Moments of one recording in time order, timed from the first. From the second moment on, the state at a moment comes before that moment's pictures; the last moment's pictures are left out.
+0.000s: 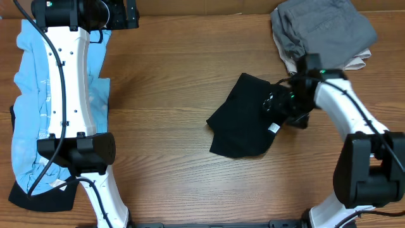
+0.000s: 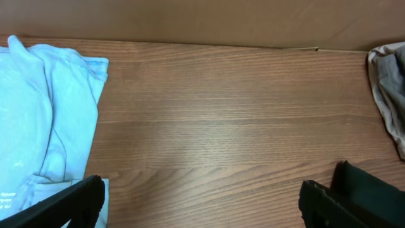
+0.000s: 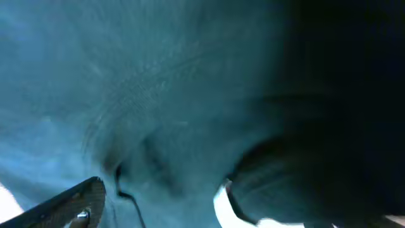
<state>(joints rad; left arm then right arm) 0.03 2.15 2.56 -1.31 0.18 -0.08 0.05 1.82 1.24 -0.92 -0.31 0.44</state>
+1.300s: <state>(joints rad) 0.03 2.15 2.56 -1.31 0.18 -0.08 0.07 1.68 1.13 -0.41 -0.60 0.63</state>
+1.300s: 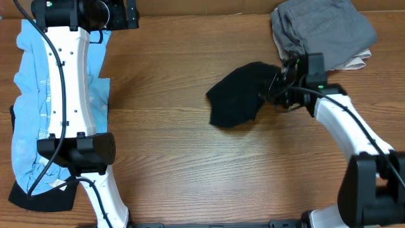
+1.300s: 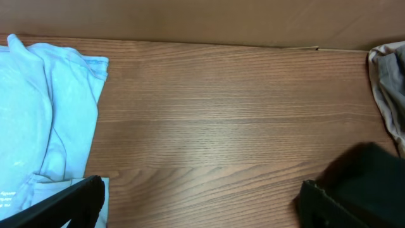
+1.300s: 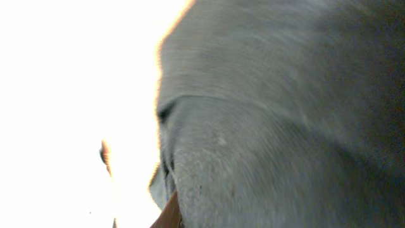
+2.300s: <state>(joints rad) 0.03 2.15 2.56 -1.31 0.18 -0.08 -0.35 1.81 1.47 0.31 -0.78 0.80</state>
